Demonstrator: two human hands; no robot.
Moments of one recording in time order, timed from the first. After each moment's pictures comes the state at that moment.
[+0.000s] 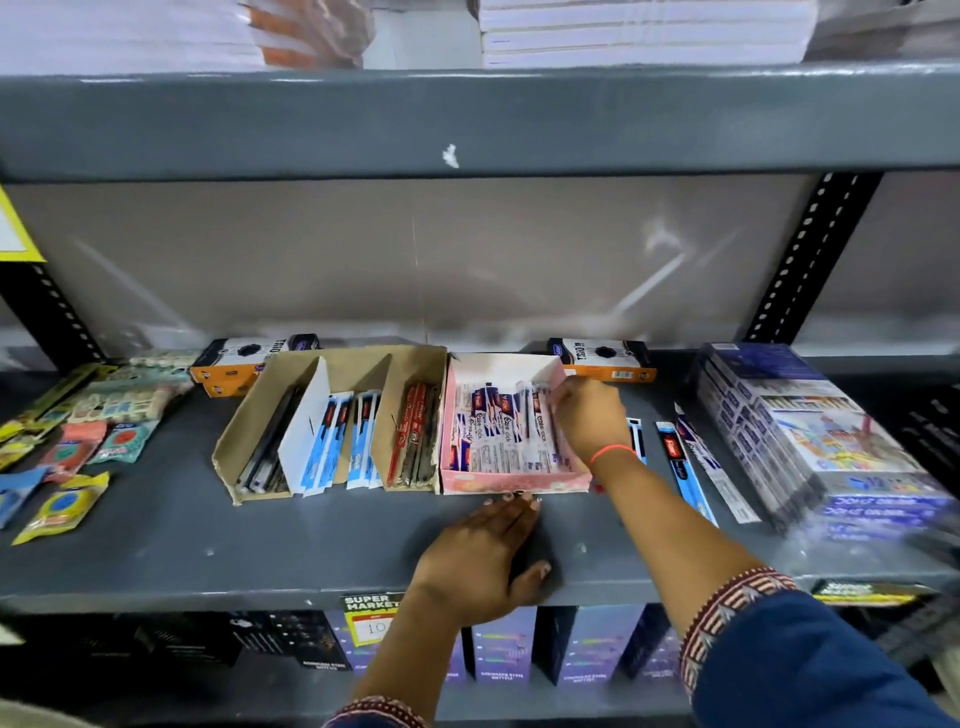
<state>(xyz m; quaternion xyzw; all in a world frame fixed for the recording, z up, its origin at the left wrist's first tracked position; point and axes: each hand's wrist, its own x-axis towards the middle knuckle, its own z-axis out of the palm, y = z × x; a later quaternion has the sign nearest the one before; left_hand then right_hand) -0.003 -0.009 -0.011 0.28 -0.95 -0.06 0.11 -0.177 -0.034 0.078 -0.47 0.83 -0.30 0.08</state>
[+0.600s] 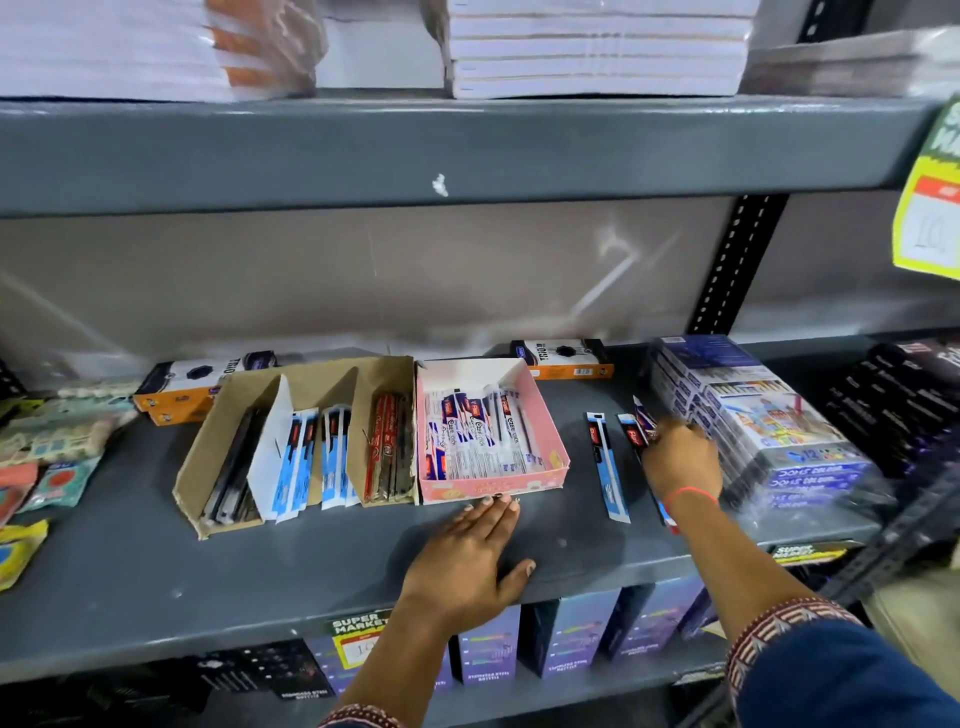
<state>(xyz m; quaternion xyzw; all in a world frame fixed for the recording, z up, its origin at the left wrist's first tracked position) -0.003 -0.014 -0.017 0.27 -0.96 -0.06 0.09 -0.244 0.044 0.053 -0.28 0.93 -0.22 0.01</state>
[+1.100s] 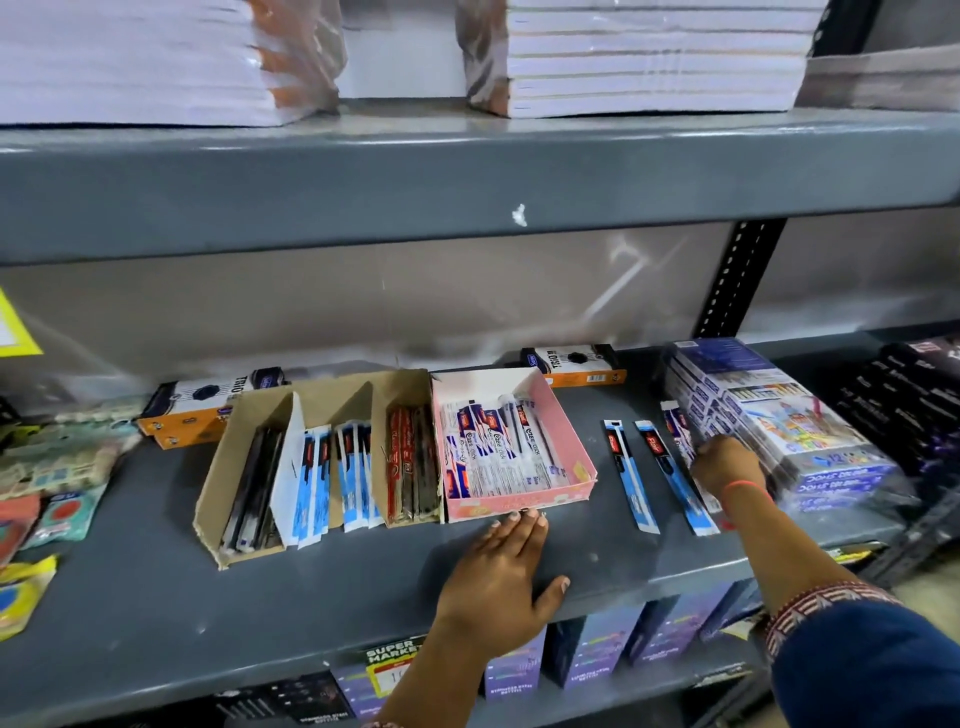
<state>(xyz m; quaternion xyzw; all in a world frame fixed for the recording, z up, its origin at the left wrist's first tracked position) -0.001 -0.017 -0.018 0.25 -0.96 -0.10 0.10 -0.278 0.042 0.043 -0.18 0.94 -0.24 0.12</state>
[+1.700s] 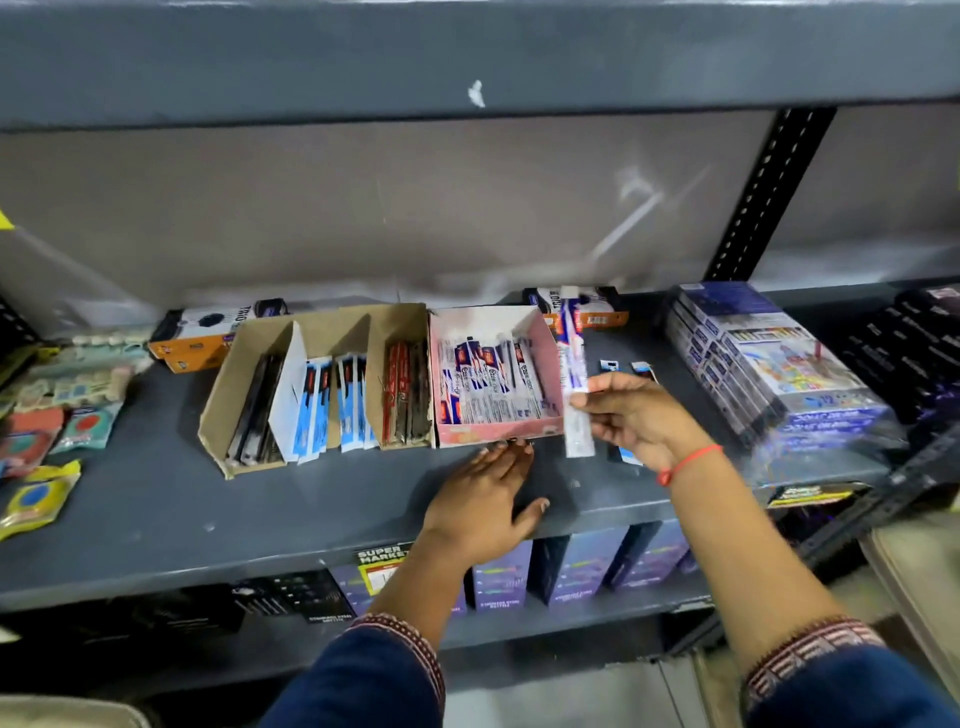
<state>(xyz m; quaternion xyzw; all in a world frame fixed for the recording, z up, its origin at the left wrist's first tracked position) -0.003 -0.014 -0.015 0.27 -0.96 -0.05 0.10 -0.182 0.047 0.088 -0.23 0.63 -0.55 0.50</state>
